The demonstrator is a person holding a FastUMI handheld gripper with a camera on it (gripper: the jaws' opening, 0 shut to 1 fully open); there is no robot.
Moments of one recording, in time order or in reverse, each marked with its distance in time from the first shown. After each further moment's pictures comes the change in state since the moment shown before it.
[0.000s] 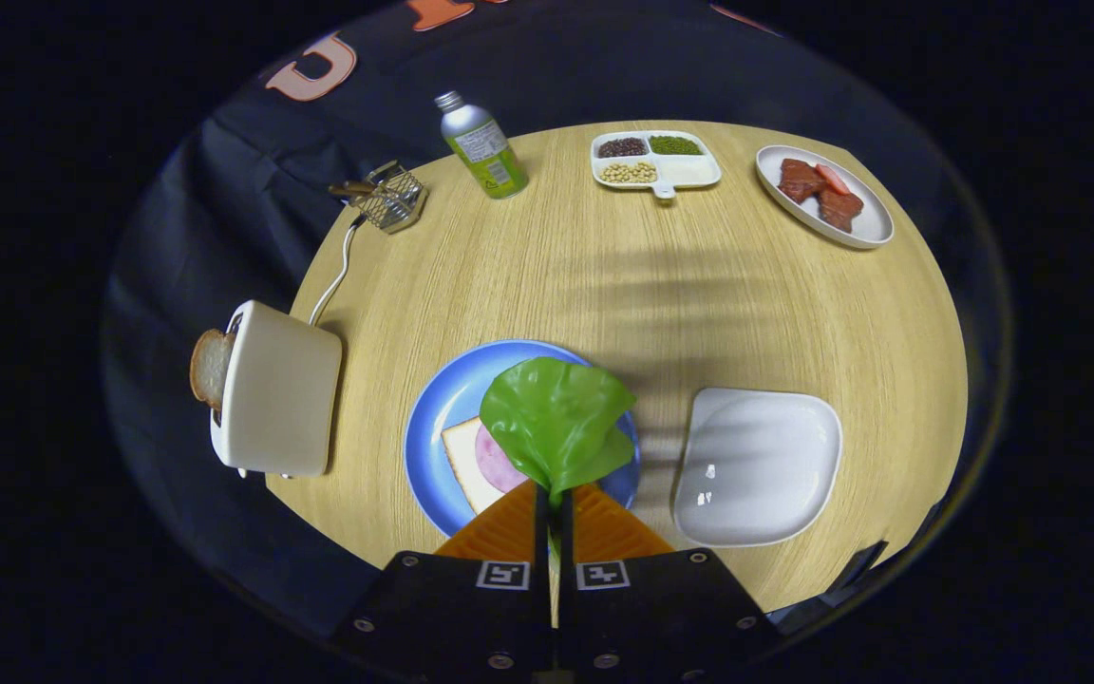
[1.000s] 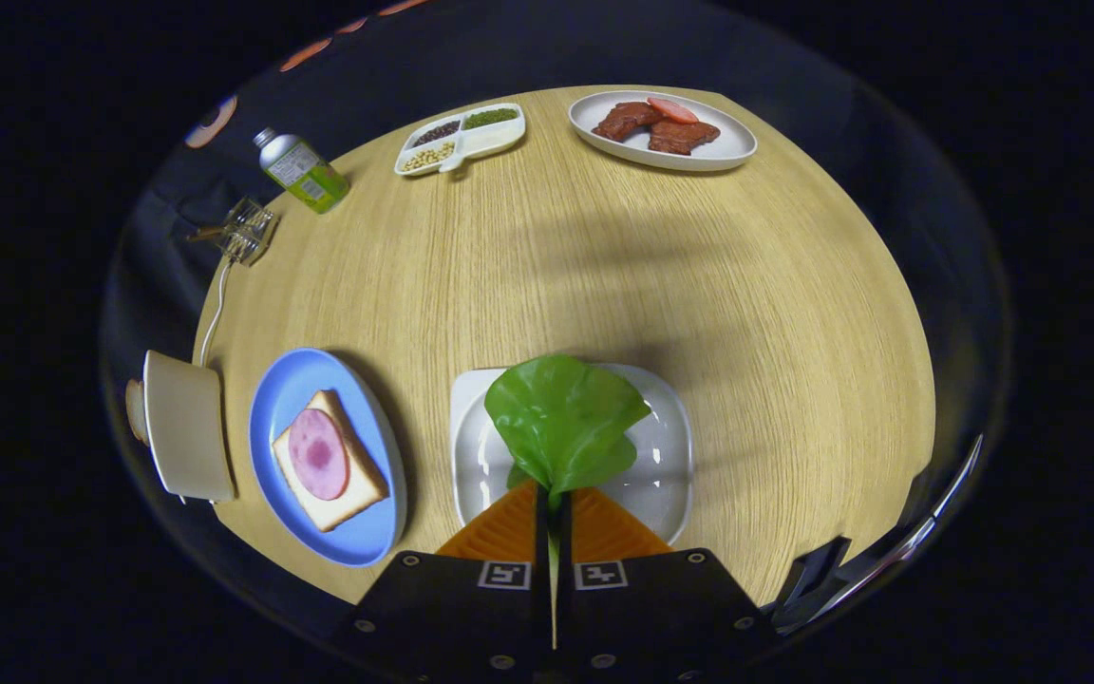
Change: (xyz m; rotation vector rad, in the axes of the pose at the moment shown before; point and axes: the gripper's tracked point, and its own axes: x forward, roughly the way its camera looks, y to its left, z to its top) arm 0.007 -0.147 -0.030 0.197 0.000 -0.198
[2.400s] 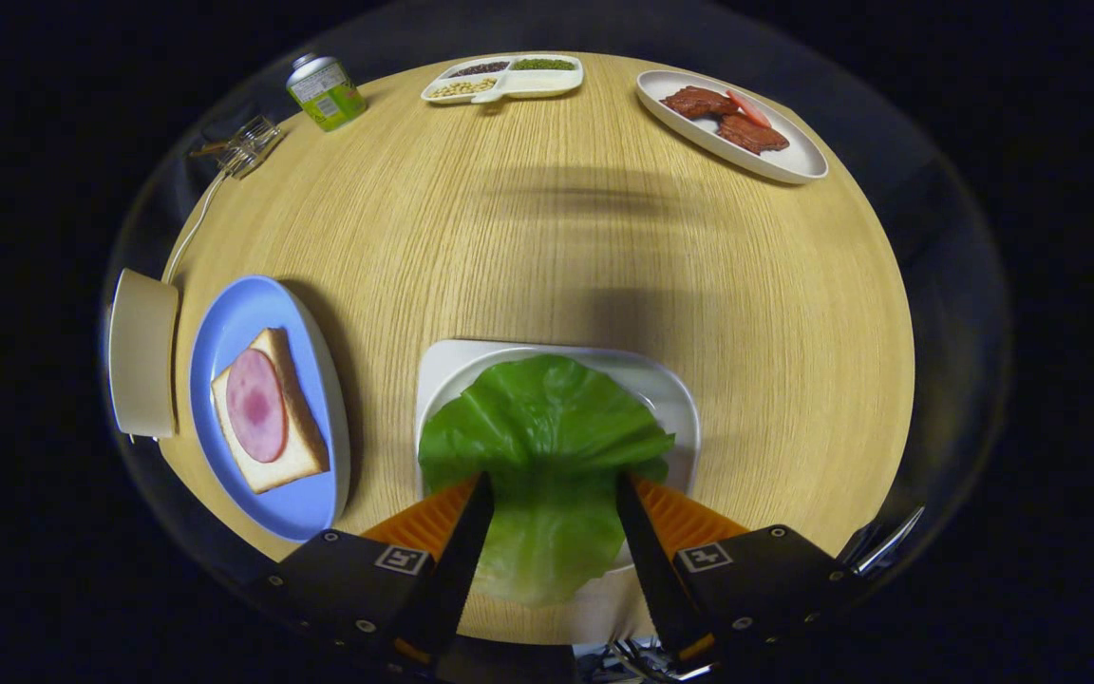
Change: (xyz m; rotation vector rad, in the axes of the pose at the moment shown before) arm 0.034 -0.028 -0.004 -0.207 0.159 -0.124
